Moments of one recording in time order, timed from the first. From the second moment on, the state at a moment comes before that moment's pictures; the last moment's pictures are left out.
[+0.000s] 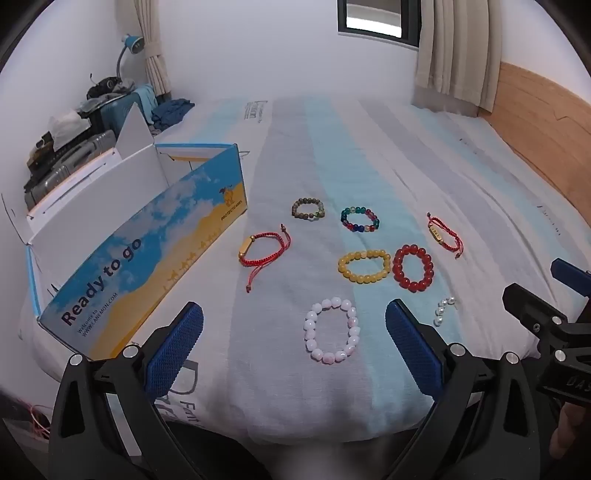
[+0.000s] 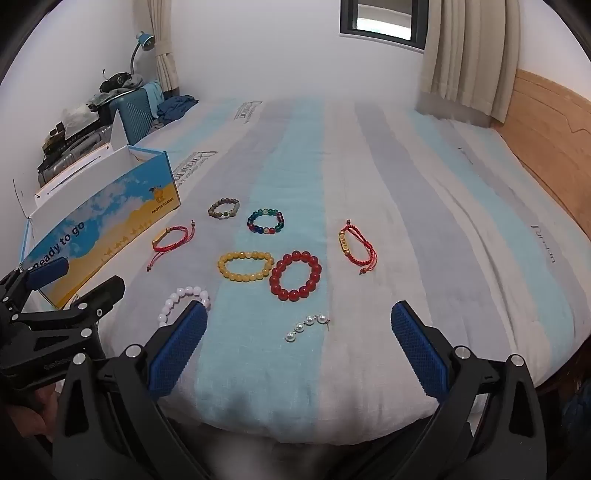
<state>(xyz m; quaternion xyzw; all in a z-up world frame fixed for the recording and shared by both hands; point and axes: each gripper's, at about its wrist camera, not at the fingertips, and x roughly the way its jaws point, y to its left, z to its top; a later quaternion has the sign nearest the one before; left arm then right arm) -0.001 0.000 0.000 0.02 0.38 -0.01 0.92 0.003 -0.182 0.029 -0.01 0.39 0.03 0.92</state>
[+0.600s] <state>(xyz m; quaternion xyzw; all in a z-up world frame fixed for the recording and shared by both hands) -0.005 -0.003 0.004 0.02 0.38 -0.01 0.92 0.001 -0.182 0.030 0.00 0.39 0.03 0.92</state>
